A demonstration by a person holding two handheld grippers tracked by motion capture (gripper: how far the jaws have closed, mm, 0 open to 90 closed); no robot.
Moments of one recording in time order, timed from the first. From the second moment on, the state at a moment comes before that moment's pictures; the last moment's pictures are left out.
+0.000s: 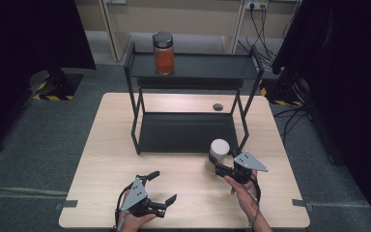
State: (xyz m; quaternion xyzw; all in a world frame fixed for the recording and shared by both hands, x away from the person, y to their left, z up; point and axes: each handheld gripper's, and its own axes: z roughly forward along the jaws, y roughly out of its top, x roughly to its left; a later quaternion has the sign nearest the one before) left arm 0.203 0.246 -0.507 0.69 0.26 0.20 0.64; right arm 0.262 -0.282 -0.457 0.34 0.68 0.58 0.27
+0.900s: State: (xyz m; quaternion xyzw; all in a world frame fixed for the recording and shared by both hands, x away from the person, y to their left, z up) left arm 0.203 0.246 -0.508 0.69 0.26 0.21 0.64; right arm 0.266 -0.285 -0.406 0.32 0.70 0.59 0.25
